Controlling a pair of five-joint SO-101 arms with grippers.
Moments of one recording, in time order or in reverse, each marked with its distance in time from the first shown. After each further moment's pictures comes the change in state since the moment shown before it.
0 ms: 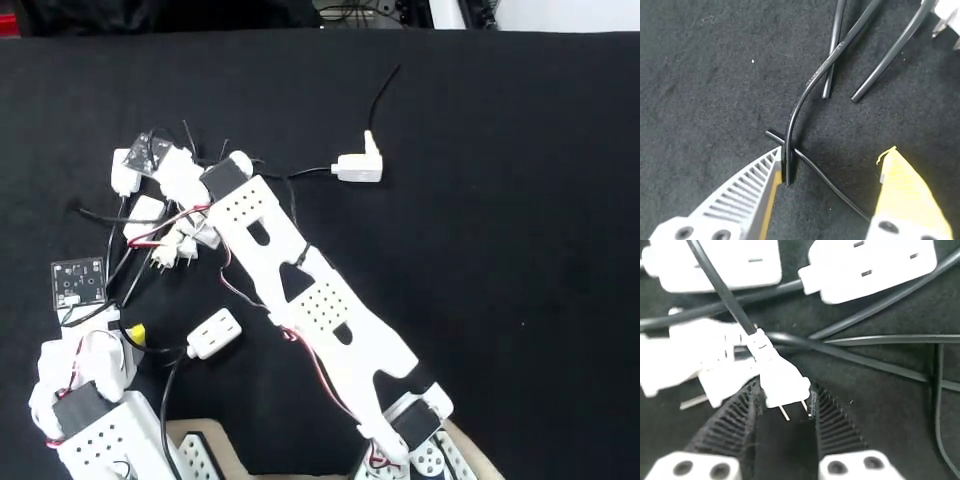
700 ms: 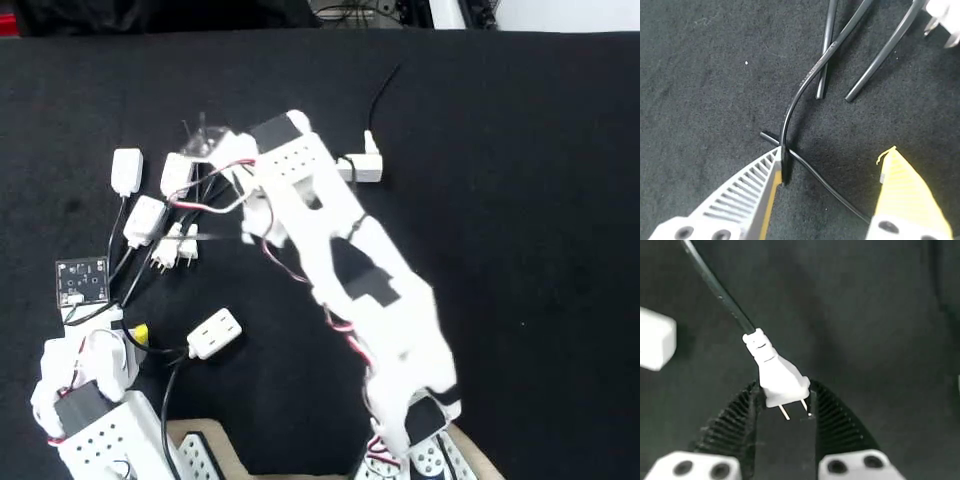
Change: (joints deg) left arm 1.1 0.0 0.2 0.0 0.0; right arm 9.8 -47.3 65.4 1.8 5.9
